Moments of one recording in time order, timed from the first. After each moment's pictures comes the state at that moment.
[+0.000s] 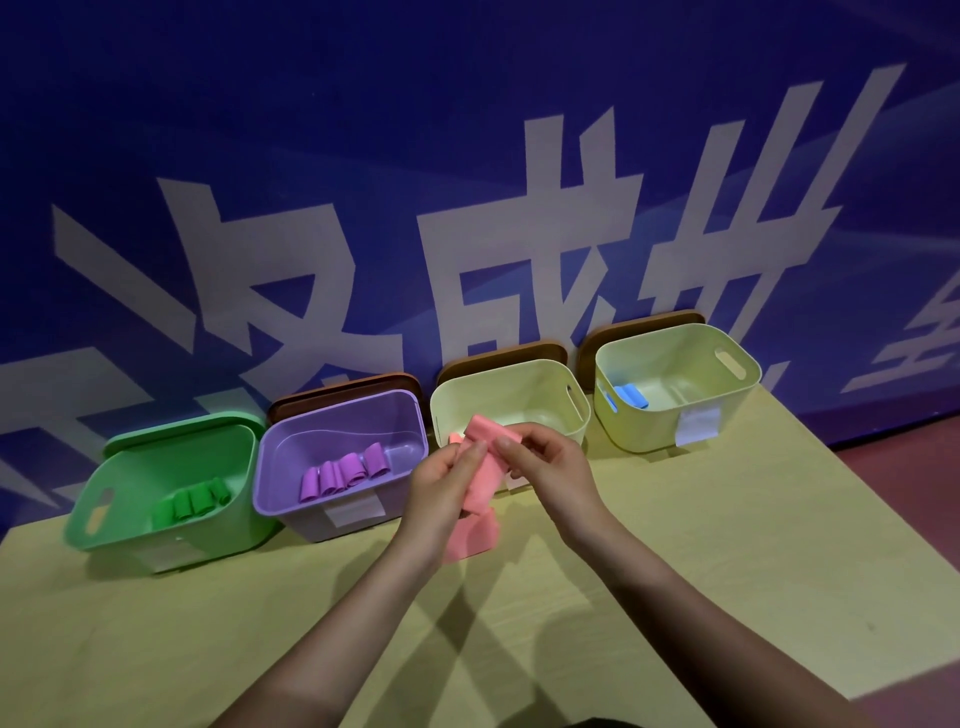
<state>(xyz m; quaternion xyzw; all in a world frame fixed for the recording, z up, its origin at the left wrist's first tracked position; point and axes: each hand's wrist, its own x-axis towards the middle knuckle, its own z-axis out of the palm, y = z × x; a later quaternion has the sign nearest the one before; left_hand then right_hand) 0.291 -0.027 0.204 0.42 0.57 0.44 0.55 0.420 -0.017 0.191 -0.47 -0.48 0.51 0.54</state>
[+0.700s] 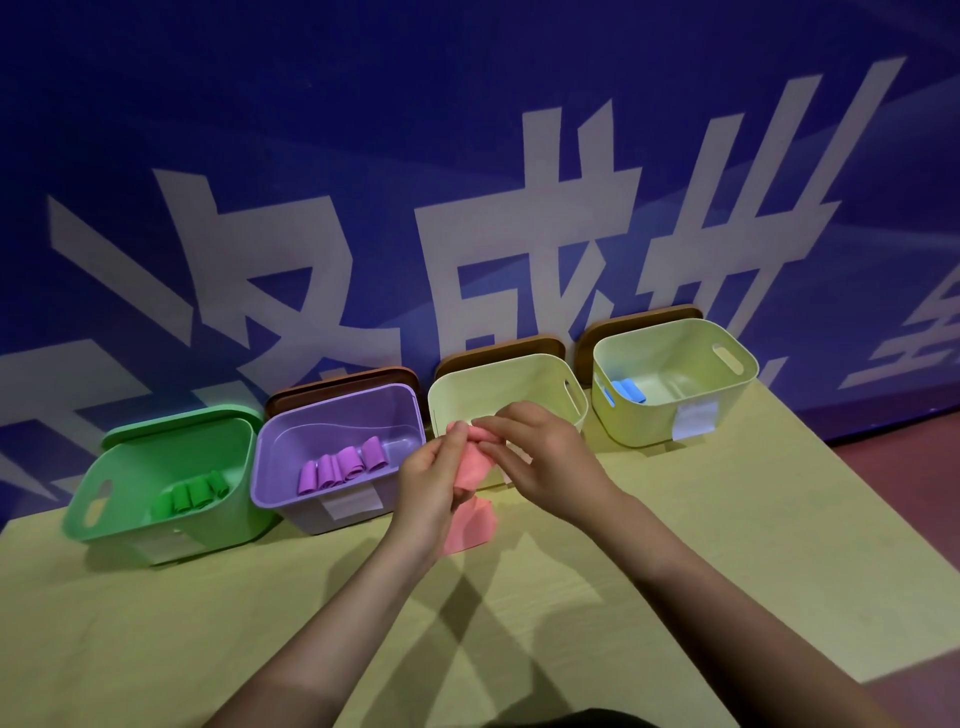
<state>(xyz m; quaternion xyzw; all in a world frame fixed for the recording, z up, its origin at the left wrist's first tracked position) 0.293 -0.029 0.212 0.35 0.54 0.51 0.57 0.435 -0.006 0.198 -0.40 -0.82 0.08 0.41</state>
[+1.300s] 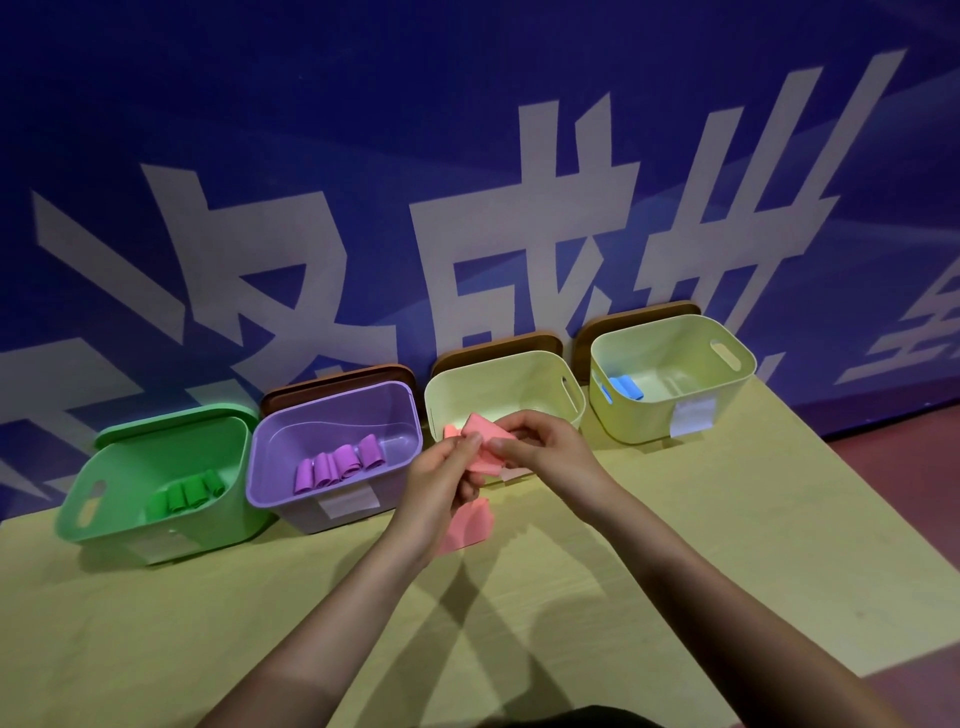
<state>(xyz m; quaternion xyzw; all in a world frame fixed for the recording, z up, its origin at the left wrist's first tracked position) 0.290 -0.023 0.202 0.41 0.53 0.45 0.60 0.438 -0.004 0.197 -0.50 -0.53 0.54 0.42</state>
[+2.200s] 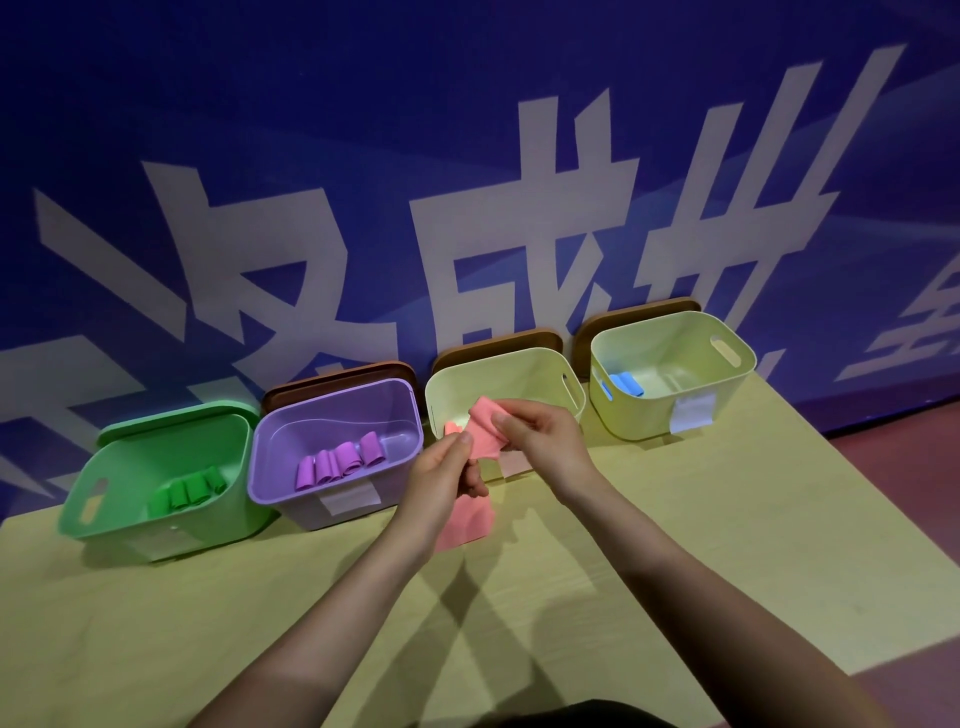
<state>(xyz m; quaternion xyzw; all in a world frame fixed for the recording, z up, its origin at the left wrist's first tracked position) 0.290 -0.025 0.201 0.45 0.53 0.44 0.57 0.426 0.005 0.189 -0.52 -0.52 0.47 0.49</state>
